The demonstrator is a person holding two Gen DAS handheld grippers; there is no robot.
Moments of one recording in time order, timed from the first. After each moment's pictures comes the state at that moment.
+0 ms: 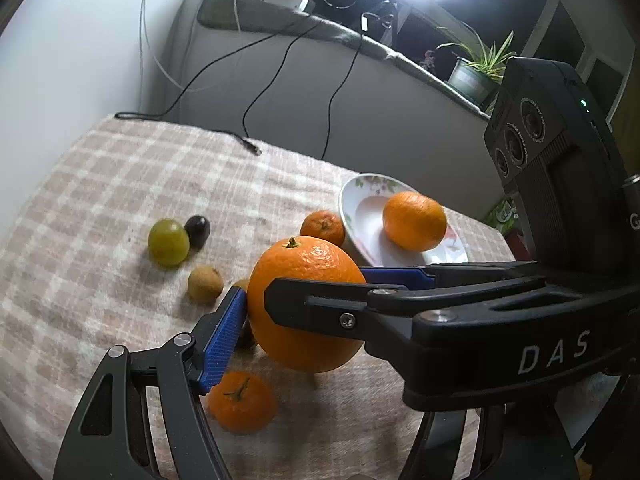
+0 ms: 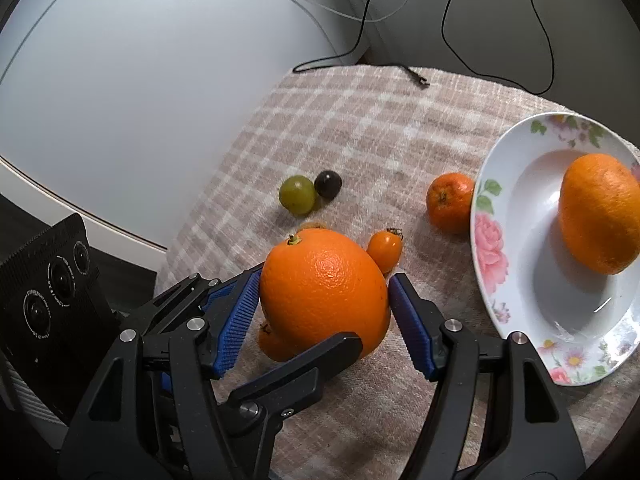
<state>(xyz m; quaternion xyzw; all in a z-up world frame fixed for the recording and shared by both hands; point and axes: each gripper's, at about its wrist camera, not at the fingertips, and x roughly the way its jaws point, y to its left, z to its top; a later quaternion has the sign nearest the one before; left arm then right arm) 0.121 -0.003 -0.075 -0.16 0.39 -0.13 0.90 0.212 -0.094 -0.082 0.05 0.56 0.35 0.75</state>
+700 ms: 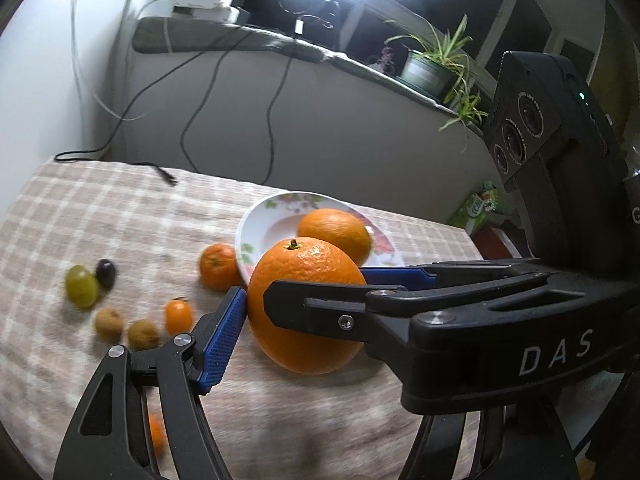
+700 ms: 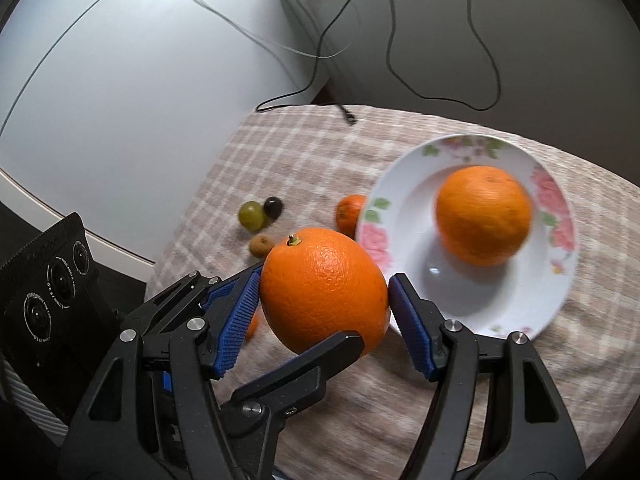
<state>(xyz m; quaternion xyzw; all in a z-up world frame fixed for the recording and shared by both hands) 0.138 -0.074 -0.050 -0.13 0.37 -0.18 0.90 0.222 -0.173 -0.049 0.06 0.54 0.31 0.78</state>
